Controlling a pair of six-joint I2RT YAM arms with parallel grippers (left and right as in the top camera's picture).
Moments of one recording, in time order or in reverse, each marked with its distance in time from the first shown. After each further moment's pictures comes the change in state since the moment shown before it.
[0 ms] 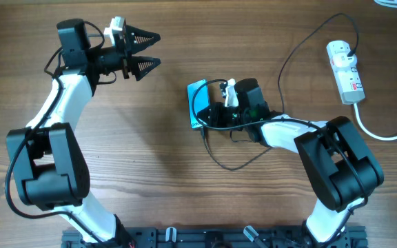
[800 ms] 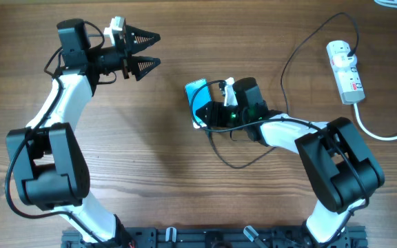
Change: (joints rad) left arm 0.000 0.000 0.000 0.000 -0.003 0.003; right arm 0.006 -0.008 0.016 -0.053 0.095 -0.114
